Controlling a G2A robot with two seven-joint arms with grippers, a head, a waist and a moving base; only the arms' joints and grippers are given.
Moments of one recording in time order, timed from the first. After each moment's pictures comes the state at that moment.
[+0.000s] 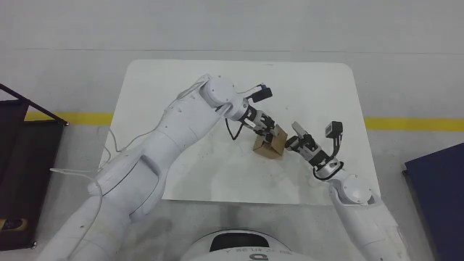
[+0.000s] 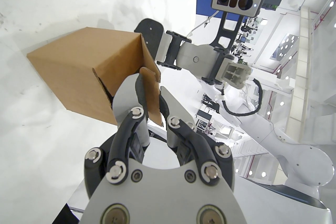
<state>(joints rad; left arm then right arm) 0.58 -1.56 -0.62 -0.71 -0.12 -0.05 -1.28 -1.64 -1.18 1.36 -1.46 0.30 -0.40 0.51</state>
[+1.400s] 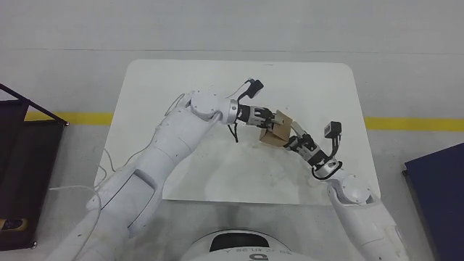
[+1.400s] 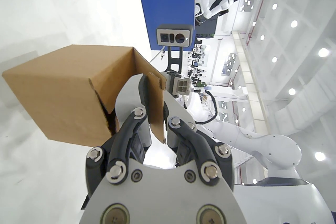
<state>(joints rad) 0.73 -1.52 -0.79 -0.74 -0.31 -0.27 -1.12 -1.63 -1.18 1.35 -1.44 0.30 -0.41 0.50</state>
